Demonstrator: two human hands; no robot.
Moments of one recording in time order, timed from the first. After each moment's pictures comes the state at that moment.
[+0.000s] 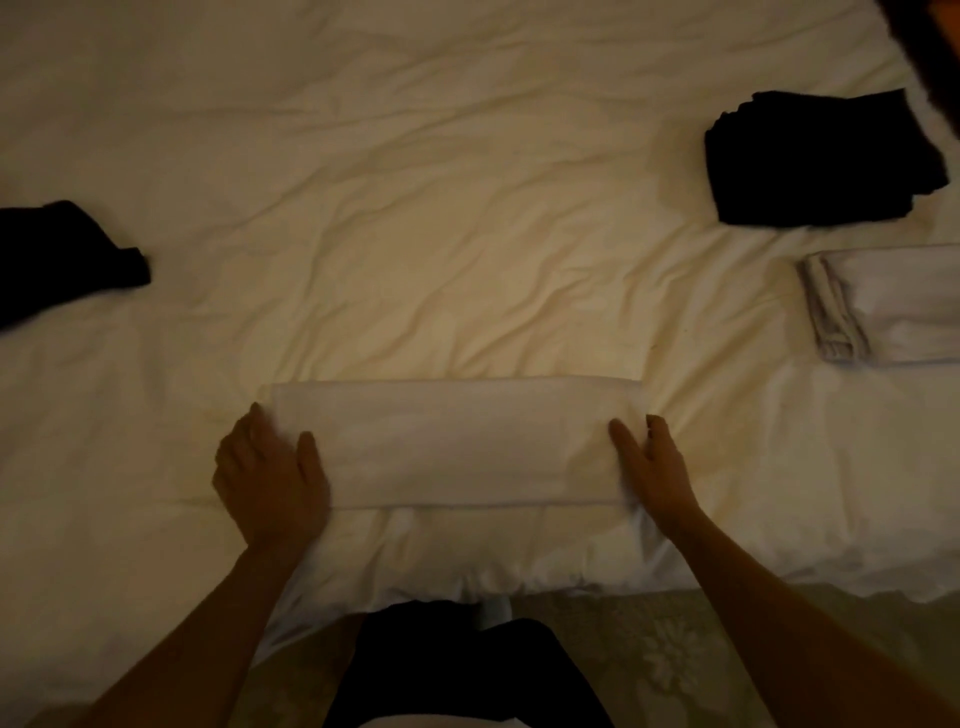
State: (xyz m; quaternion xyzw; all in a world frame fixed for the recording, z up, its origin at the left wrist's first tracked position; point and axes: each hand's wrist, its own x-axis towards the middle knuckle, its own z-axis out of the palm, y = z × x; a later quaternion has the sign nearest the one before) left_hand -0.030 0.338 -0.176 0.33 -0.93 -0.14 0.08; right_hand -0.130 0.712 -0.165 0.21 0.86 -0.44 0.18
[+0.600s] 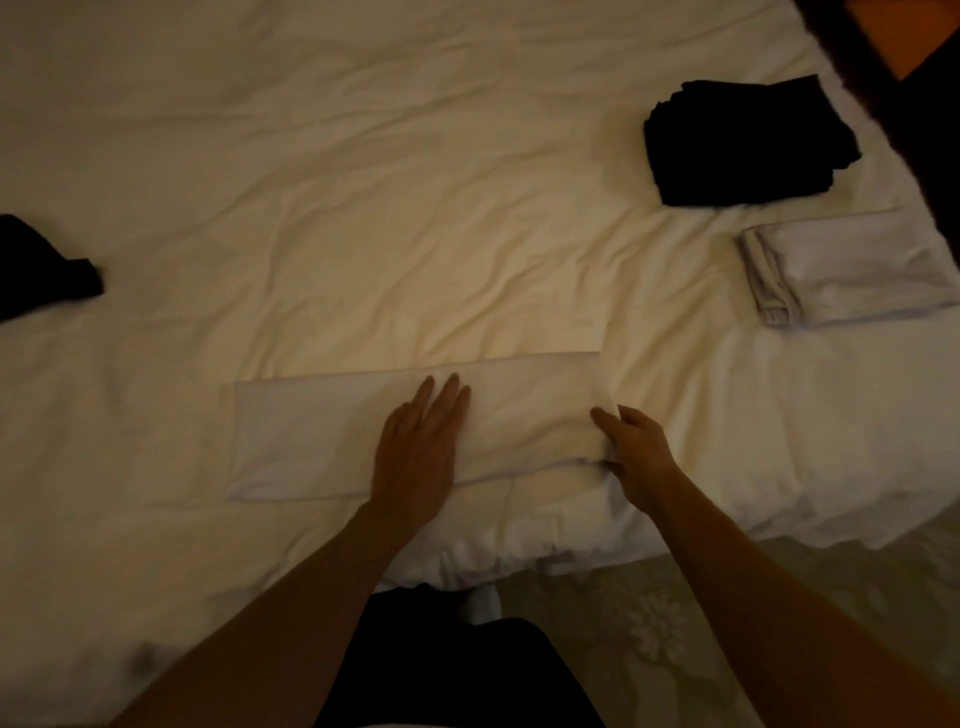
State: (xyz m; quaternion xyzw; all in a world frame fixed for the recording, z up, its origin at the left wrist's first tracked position) left_hand -0.071 0.465 -0.180 -0.07 -0.99 -0.09 -0.04; right_hand -0.121 0.716 -0.134 0.34 0.66 -0.64 0.18
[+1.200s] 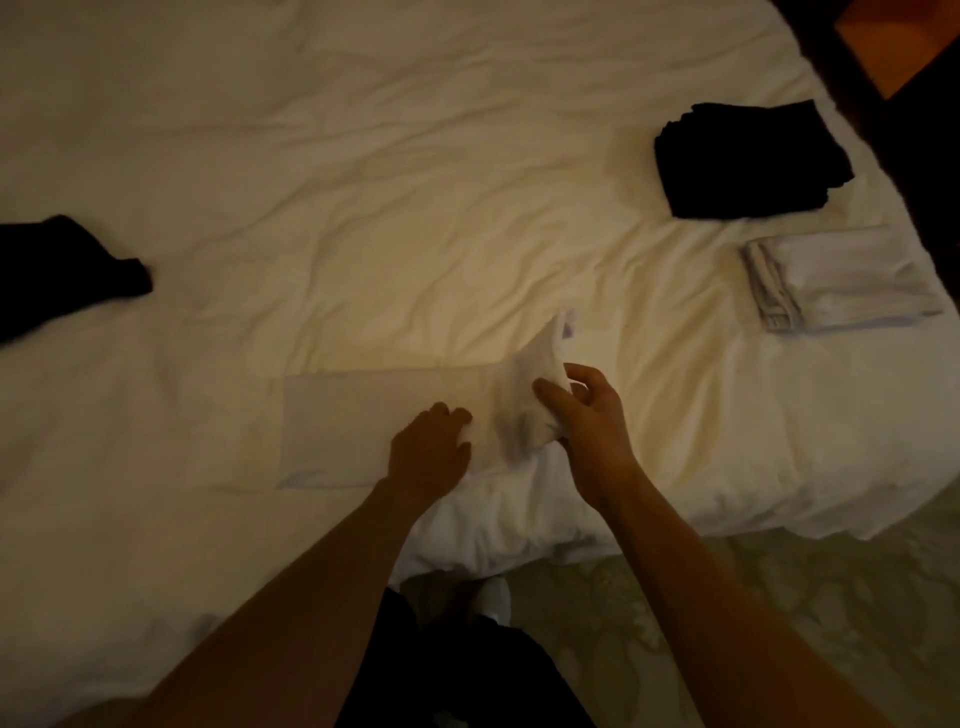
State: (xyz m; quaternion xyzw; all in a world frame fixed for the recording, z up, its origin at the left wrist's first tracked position) left_hand -0.075 0.440 -0.149 -0.01 -0.95 -0.26 -0.19; right_hand -0.093 0.616 -0.044 0.22 0.65 -0.71 0.12
